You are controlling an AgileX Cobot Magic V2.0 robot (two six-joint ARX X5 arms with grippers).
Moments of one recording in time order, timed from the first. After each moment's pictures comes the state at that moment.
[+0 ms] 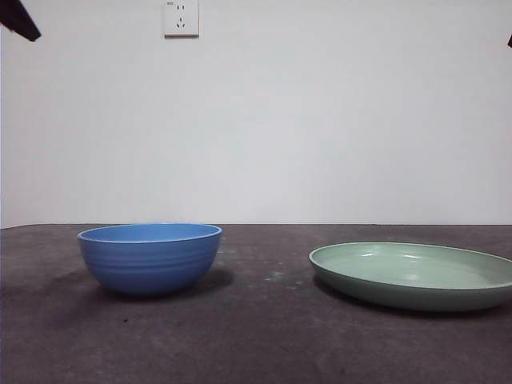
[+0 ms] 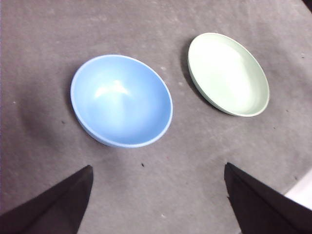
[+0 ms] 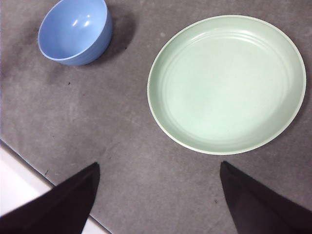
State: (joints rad) left arm -0.15 0.80 0.83 -0.78 0.52 -0.02; right arm 0.13 0.79 0.87 -0.98 -0.50 -0.07
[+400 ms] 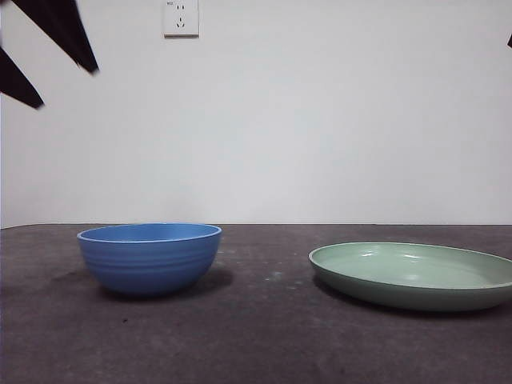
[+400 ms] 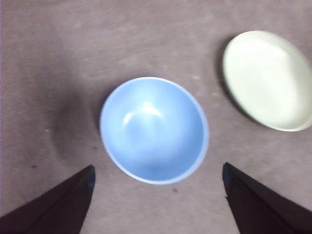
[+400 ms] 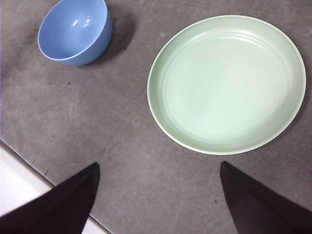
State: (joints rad) left arm -0.28 1.14 1.07 -0.78 0.30 -0.02; right arm 0.13 0.79 0.87 -0.98 -0.50 -0.07
